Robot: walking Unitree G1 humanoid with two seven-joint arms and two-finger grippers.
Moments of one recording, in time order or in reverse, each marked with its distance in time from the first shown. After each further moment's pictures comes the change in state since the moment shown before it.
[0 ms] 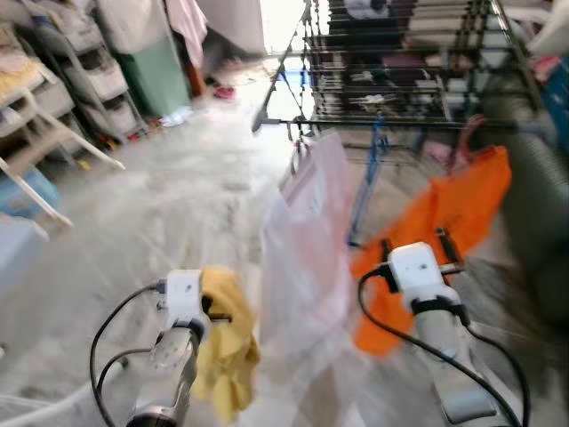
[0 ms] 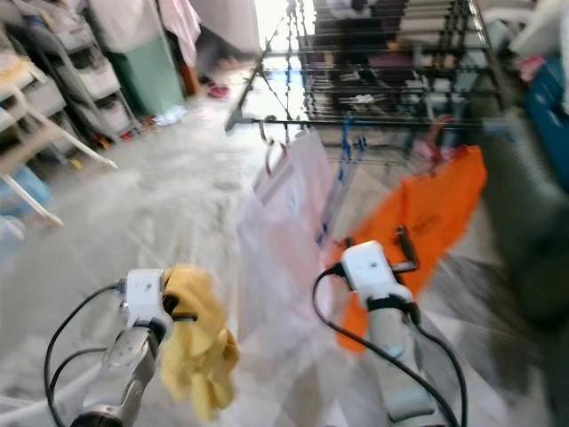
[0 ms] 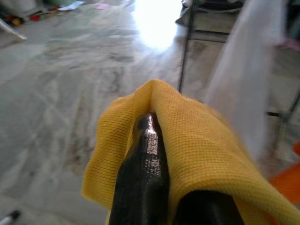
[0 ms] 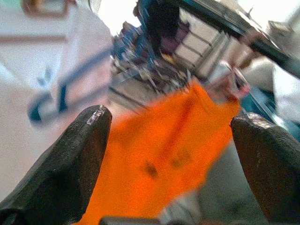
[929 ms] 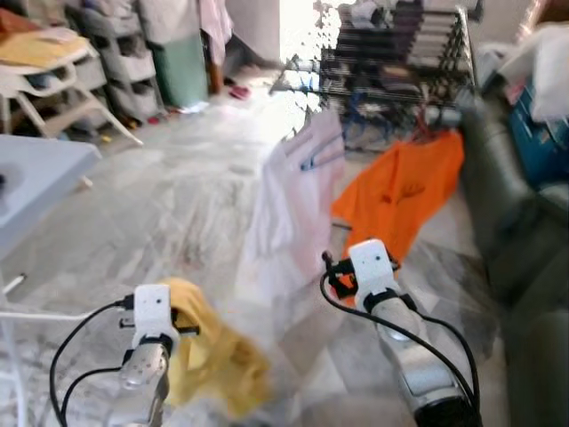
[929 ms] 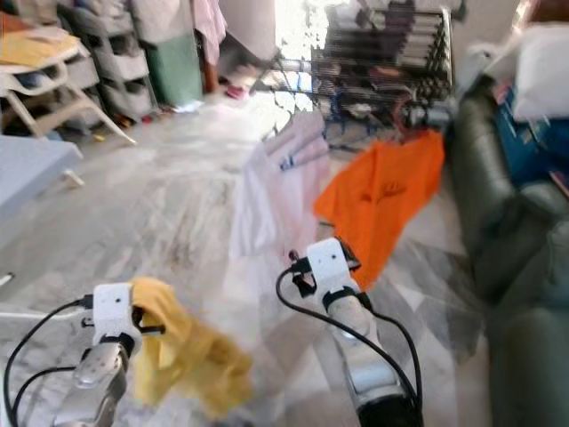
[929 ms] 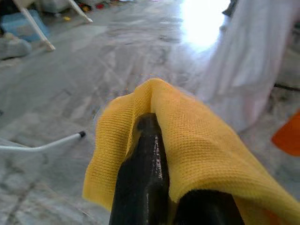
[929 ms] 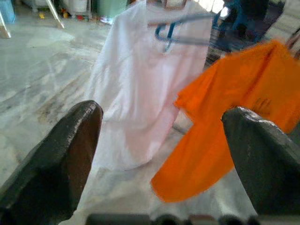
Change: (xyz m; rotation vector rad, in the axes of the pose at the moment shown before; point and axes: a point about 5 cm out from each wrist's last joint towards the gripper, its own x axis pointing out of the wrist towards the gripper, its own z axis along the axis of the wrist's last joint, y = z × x) left arm -0.016 0.042 -0.012 0.080 0.036 0.184; right arm 0.009 0.066 0.009 0.265 0.071 0.397
